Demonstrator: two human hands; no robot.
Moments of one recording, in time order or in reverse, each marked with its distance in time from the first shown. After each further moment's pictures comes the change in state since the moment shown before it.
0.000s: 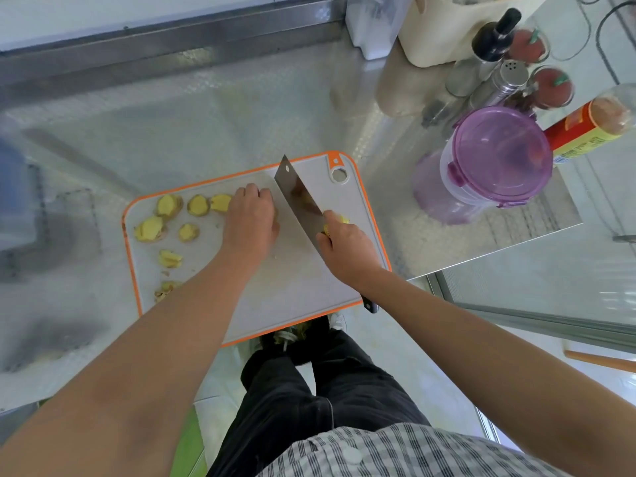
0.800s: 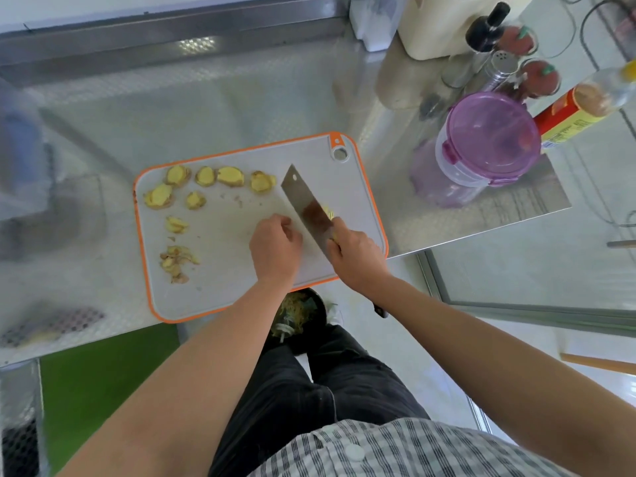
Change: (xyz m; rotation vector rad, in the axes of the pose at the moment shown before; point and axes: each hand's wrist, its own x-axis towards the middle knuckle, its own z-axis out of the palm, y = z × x) left_hand -0.083 0.049 0.039 -0.692 0.147 -0.458; right_hand -0.059 0.015 0.021 -0.078 0.005 0.004
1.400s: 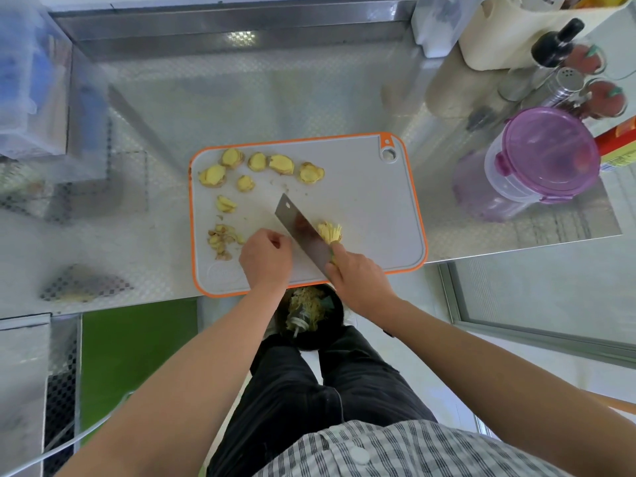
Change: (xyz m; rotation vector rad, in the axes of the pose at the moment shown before) left_hand -0.018 -0.052 -0.053 -0.041 0.111 -0.276; right_hand -0.025 -0.044 0.035 -0.097 -0.154 -0.204
